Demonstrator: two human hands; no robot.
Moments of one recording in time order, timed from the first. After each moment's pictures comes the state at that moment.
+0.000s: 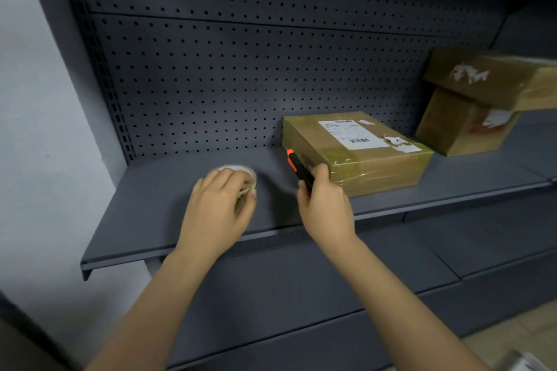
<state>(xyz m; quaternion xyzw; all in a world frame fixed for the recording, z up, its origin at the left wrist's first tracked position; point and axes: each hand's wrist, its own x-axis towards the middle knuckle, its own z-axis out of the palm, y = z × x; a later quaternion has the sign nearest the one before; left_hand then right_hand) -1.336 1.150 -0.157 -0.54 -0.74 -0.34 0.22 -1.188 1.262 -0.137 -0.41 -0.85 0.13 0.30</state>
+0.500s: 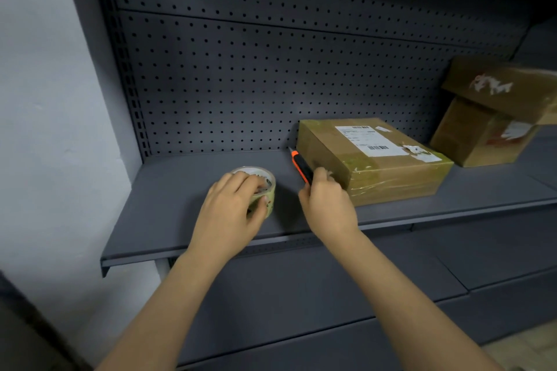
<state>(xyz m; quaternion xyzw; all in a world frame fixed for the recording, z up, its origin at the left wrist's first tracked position) -1.349 1.144 -0.164 -0.55 -0.73 -0.35 0.20 -1.221 1.268 -0.135 -0.40 -0.88 0.06 0.23</state>
